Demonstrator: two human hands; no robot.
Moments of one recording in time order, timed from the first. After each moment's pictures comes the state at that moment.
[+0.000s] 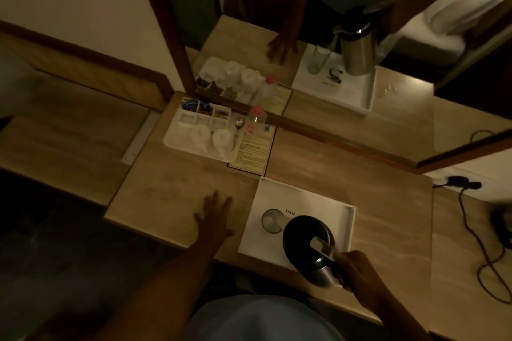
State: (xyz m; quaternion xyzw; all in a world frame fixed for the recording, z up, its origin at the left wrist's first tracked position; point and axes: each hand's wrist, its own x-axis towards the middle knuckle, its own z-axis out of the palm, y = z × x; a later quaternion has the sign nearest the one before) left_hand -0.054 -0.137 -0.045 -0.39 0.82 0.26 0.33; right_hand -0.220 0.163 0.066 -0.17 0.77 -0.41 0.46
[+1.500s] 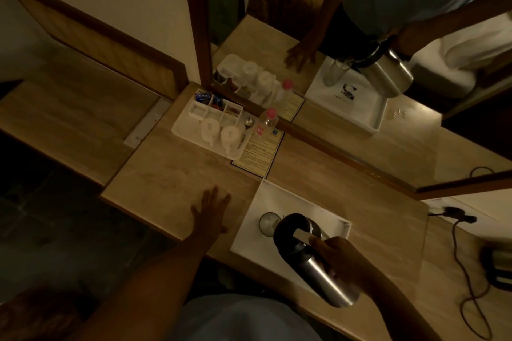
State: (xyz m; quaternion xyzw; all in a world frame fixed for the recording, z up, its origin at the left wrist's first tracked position) left_hand -0.050 -0.141 -0.046 -0.39 0.82 0.26 0.32; right_hand -0.258 0.101 0.078 -0.19 0.83 -0.14 0.51
